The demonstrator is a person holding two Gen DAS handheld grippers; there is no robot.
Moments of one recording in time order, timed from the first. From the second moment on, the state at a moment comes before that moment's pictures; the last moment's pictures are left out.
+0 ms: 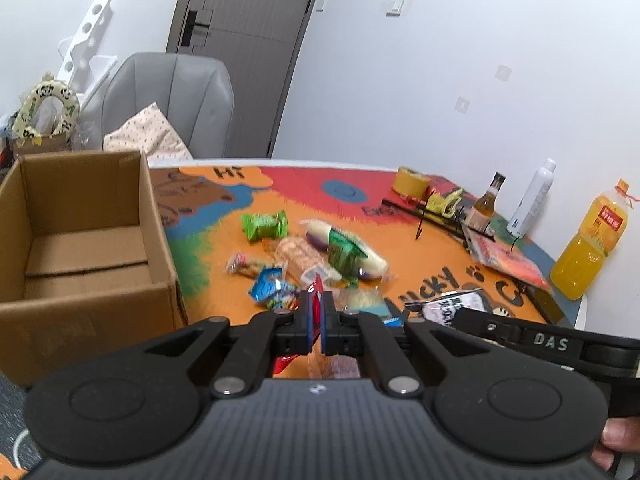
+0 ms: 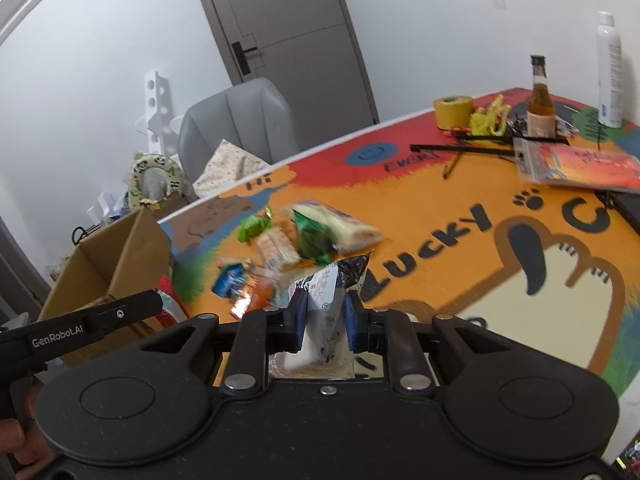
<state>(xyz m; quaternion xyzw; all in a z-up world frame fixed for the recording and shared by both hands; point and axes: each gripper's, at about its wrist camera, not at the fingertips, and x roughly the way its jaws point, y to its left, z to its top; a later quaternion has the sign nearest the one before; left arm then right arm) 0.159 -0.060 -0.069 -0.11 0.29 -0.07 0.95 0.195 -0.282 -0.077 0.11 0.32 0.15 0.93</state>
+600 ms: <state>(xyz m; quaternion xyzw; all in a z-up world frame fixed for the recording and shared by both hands) 0.152 -0.012 -0.021 -0.10 0.24 -0.02 0.96 0.207 -0.212 -0.044 0.11 0.29 0.22 0.93</state>
